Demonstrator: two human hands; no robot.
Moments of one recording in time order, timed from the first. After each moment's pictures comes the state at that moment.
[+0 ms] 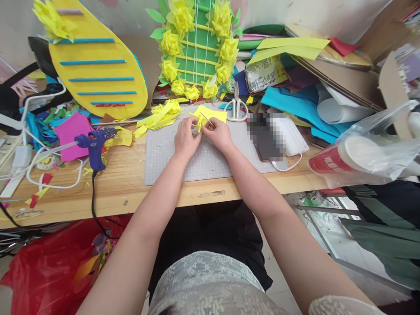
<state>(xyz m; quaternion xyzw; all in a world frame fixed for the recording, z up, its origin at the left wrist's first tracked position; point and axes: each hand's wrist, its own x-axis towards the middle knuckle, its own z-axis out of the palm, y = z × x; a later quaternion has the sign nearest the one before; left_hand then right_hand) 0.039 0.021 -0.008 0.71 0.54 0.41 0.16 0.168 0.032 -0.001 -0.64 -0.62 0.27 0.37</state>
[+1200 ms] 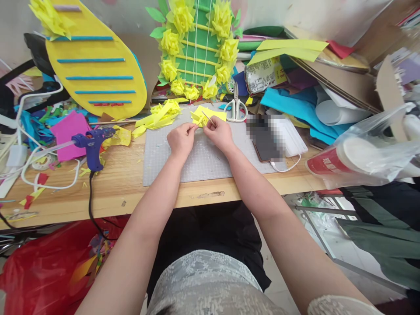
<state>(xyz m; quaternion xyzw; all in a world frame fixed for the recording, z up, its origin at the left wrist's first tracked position) 0.037 0.022 0.000 0.65 0.64 0.38 0.15 0.171 0.032 0.001 -0.62 -0.63 0.25 0.39</state>
